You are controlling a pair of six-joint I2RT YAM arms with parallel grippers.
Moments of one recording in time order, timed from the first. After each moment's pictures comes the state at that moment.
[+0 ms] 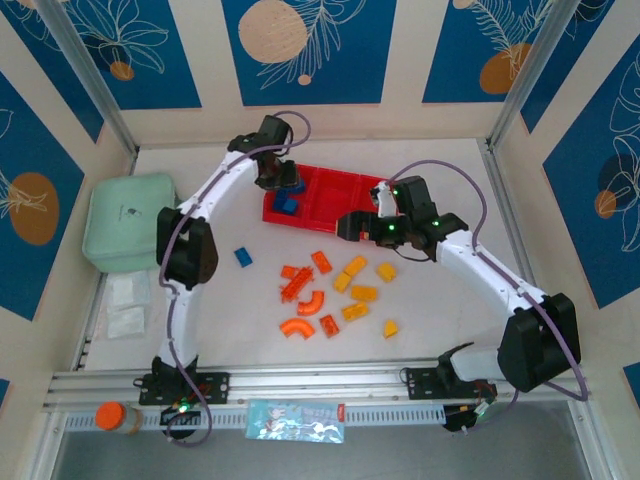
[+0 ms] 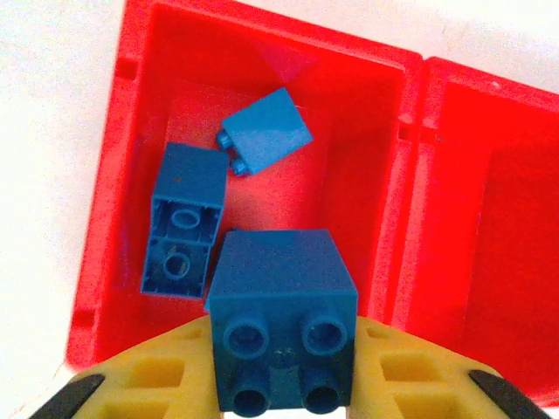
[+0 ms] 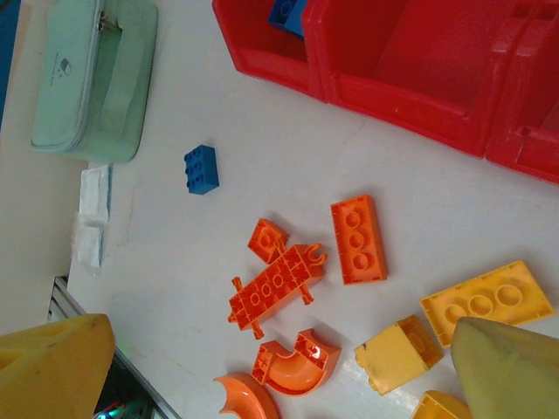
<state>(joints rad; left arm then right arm) -0.42 2.23 2.13 -0.97 0.07 -0.42 0.40 1.33 1.01 -0.49 -0.49 0.50</state>
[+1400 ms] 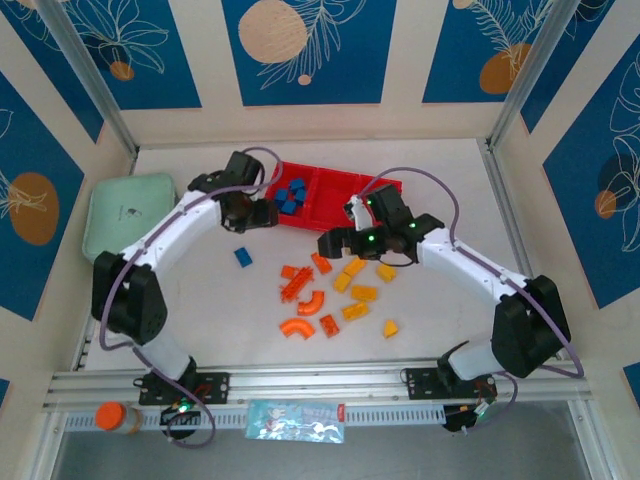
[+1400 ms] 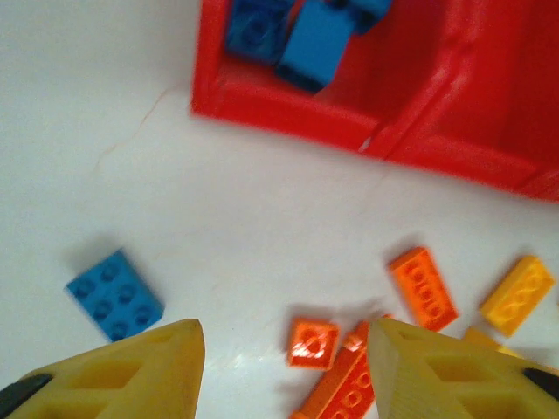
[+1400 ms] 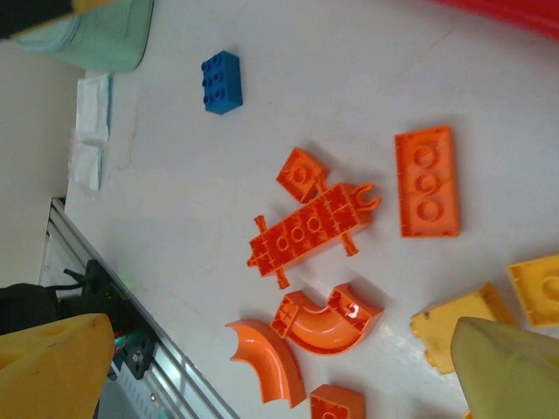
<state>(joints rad) -0.42 1.64 1.39 -0.88 0.06 -0.48 0.56 1.41 1.03 -0.52 -0.52 0.48</state>
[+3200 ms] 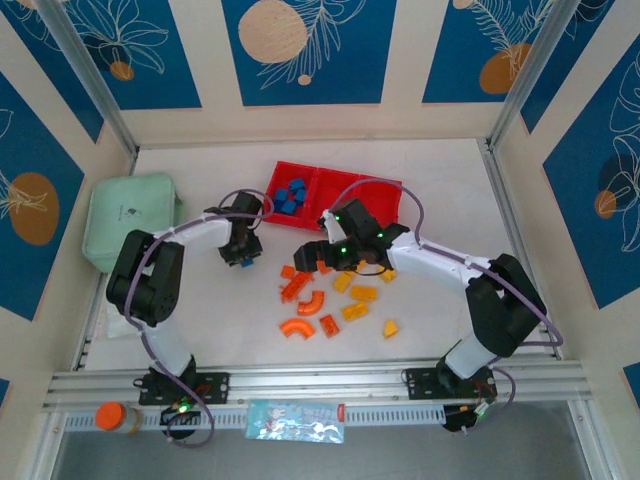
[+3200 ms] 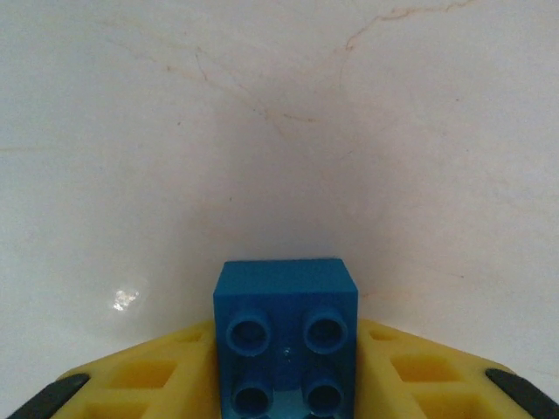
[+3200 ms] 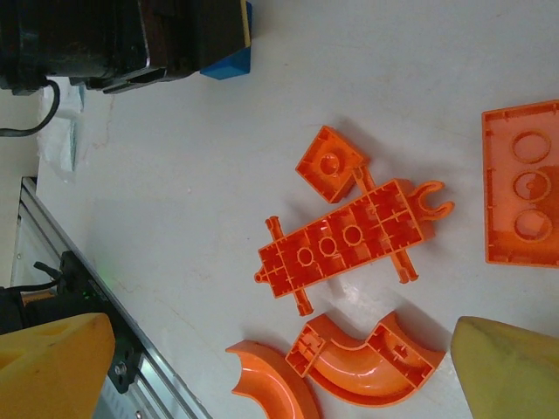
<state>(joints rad) -0.37 1.78 1.10 -0.65 -0.12 -0.74 0.70 1.56 1.03 -0.38 -0.45 0.56</state>
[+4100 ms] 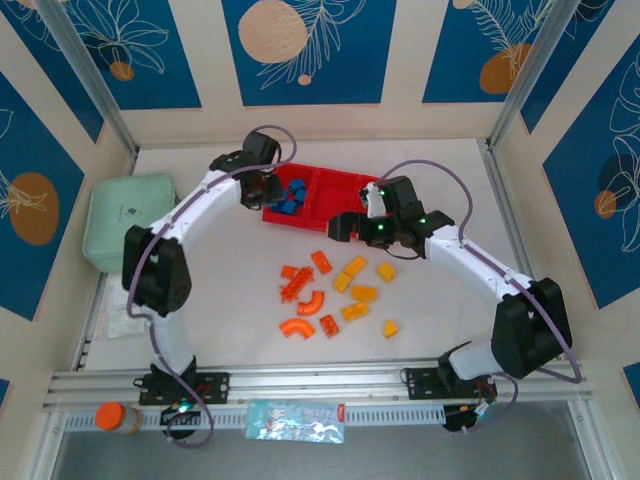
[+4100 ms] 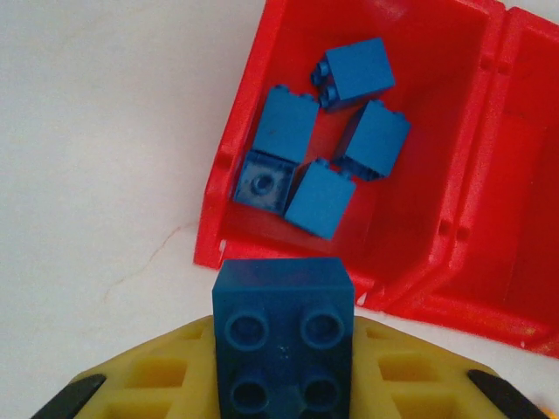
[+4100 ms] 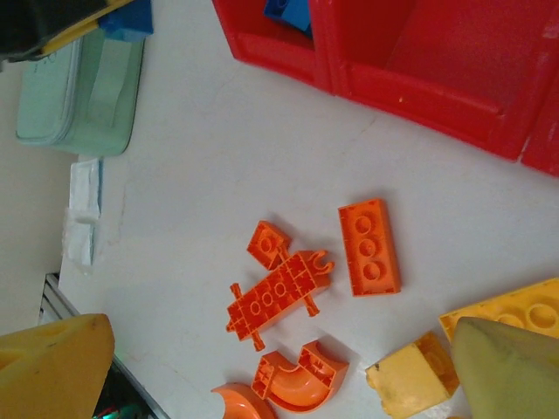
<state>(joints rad) -0.45 1.92 1.73 -0.86 -0.08 -0.51 0.45 1.40 1.03 -0.45 -0.46 0.53</state>
